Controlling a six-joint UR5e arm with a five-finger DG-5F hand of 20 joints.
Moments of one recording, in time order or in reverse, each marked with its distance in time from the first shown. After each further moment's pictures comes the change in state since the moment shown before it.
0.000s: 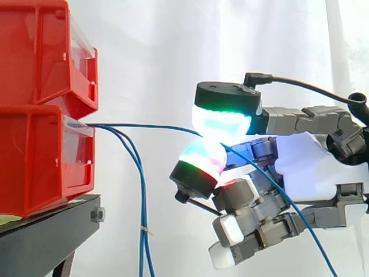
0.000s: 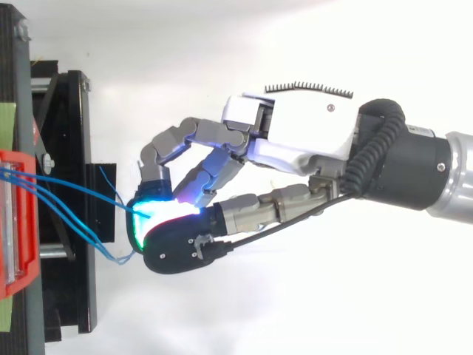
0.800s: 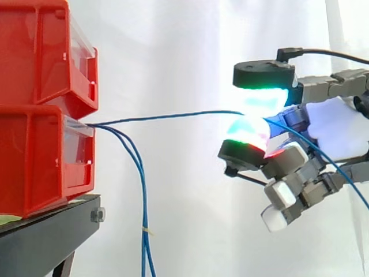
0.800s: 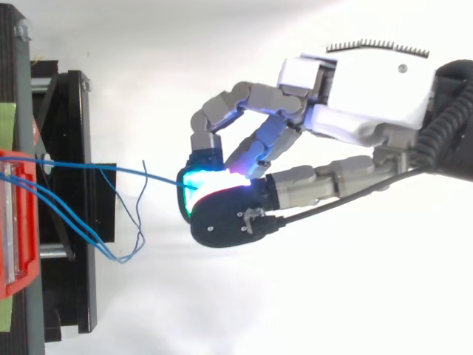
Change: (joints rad) arm -0.017 0.107 0.000 -0.236 0.007 -0.044
